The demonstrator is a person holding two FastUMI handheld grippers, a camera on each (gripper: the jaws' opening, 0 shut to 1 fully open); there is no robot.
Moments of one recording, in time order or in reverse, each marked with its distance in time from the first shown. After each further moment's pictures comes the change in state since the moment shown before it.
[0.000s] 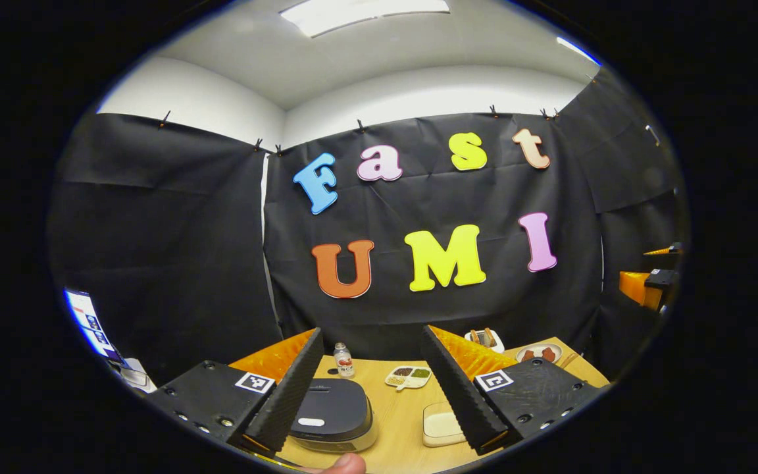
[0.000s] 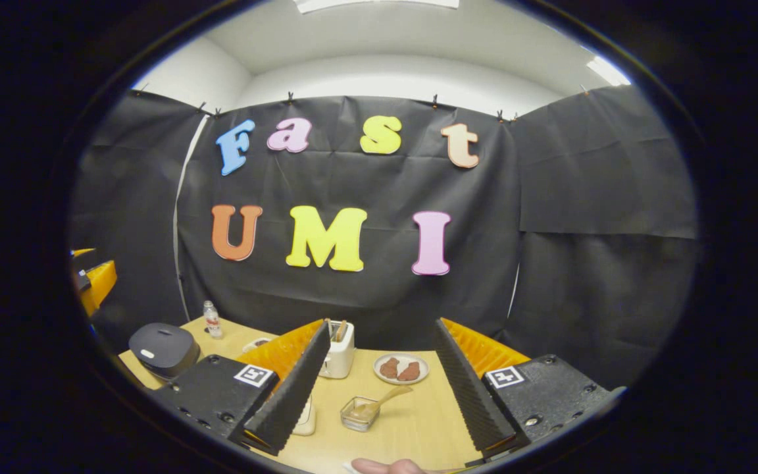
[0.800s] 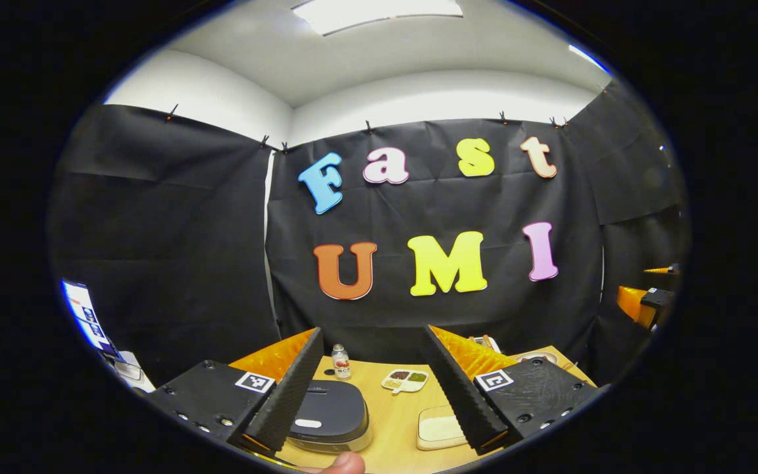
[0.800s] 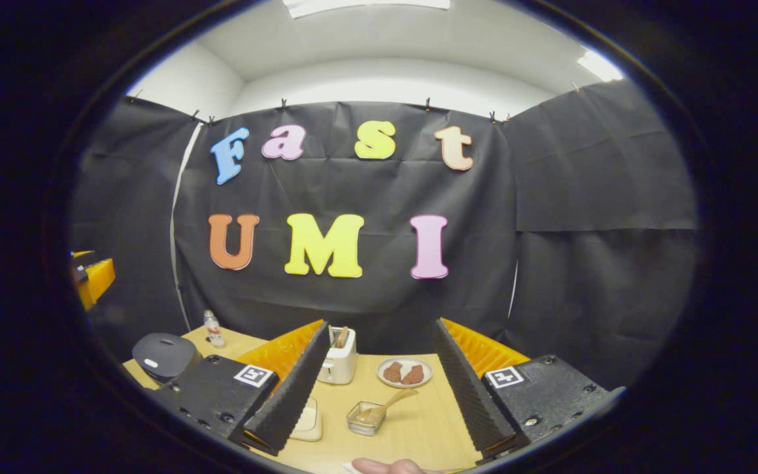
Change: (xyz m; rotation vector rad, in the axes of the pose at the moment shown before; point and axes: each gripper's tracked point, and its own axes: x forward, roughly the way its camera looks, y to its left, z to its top) left arm 0.000 -0.004 0.016 -0.026 -0.043 -0.015; right arm -0.005 0.005 0.006 0.052 -0.016 0.001
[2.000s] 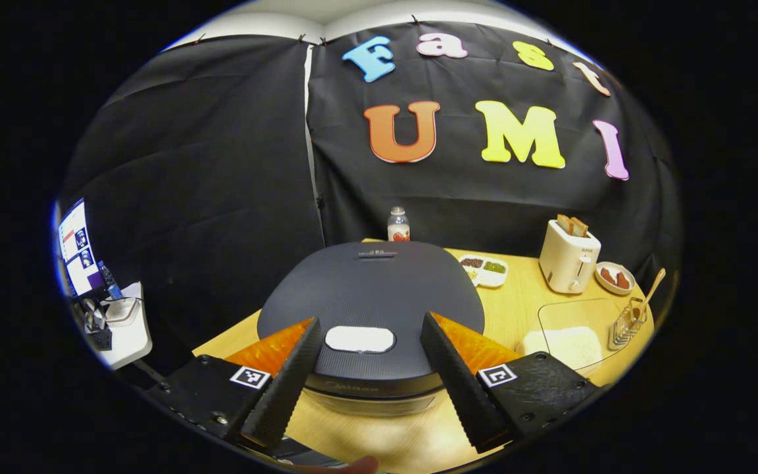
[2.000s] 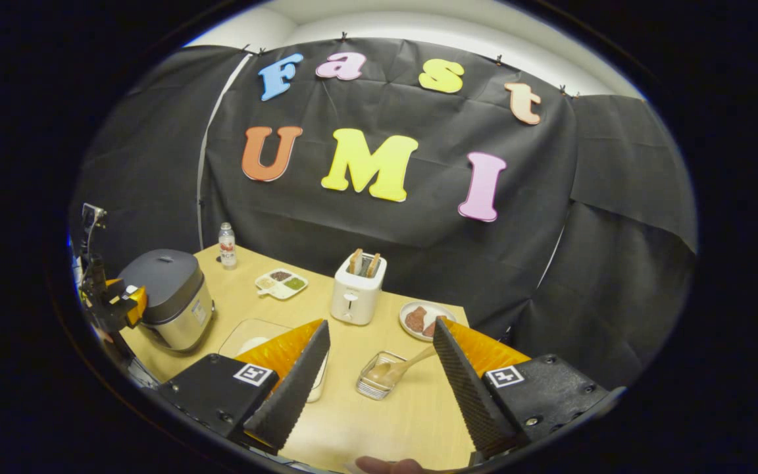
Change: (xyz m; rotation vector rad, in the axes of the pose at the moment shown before) left arm 0.057 0.109 -0.326 -0.057 0.479 0.199; right arm 0.047 0.065 -0.125 -0.201 0.278 0.101
